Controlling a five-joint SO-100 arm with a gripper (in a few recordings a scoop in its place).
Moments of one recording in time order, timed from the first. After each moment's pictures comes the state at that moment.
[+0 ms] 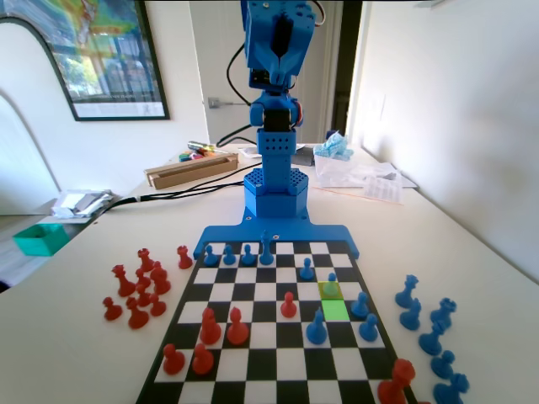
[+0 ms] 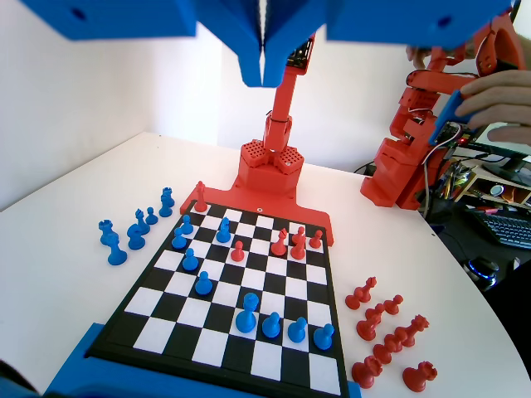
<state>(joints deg) 1.2 173.7 124.7 90.2 -103.1</state>
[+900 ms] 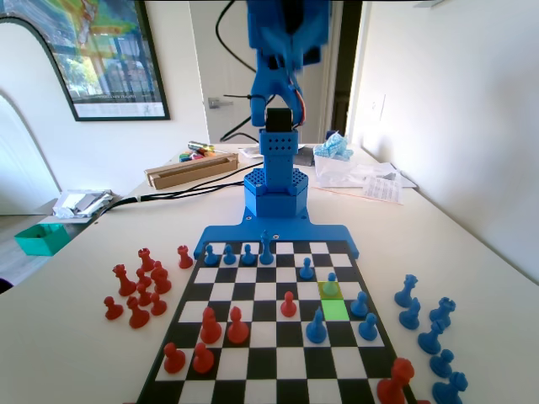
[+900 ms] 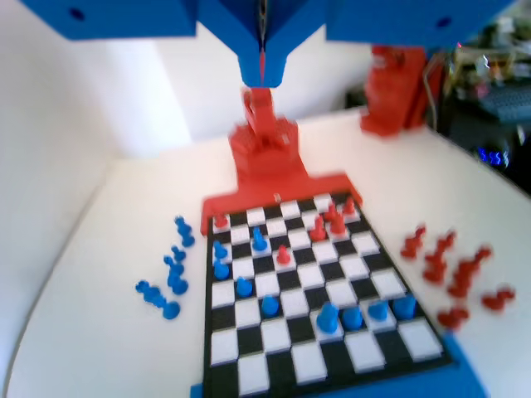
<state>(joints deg) -2.6 137.9 107.7 84.3 -74.4</state>
